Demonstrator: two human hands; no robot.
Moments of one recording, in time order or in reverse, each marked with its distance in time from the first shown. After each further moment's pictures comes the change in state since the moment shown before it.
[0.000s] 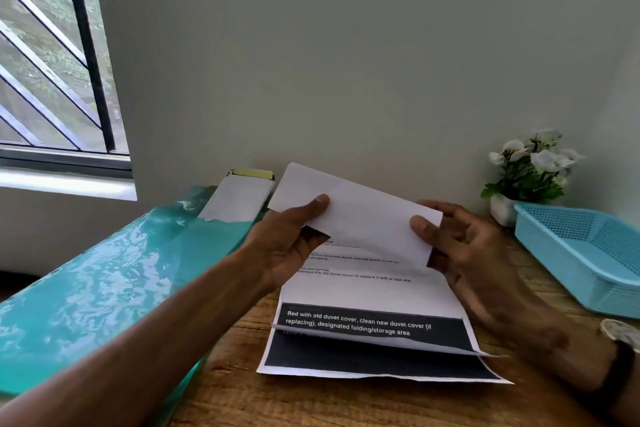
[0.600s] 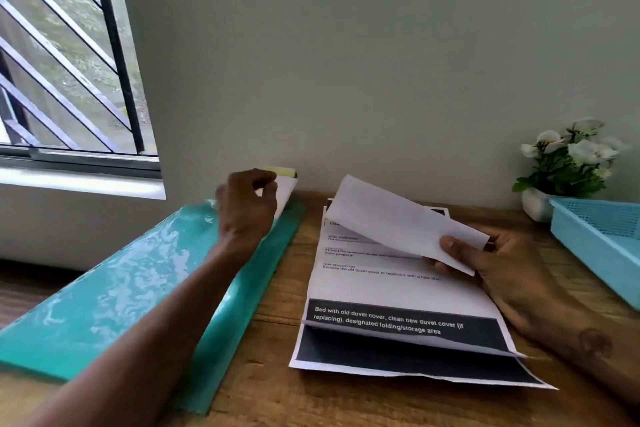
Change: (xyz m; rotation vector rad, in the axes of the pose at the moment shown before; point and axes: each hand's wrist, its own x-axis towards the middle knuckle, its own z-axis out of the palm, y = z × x) left_hand 0.032 0.054 -0.069 1.253 0.447 0.799; right_hand 0.000 0.019 -0.005 0.023 0.109 0.211
